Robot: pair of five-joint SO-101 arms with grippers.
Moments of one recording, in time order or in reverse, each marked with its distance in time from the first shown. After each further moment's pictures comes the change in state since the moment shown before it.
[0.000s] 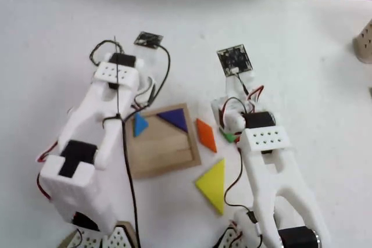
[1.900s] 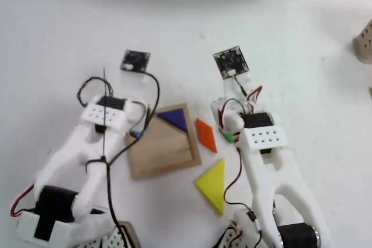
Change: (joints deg) left arm 0.6 -25.1 36.8 -26.0 5.3; right arm 0.0 1.8 1.6 -3.9 3.1
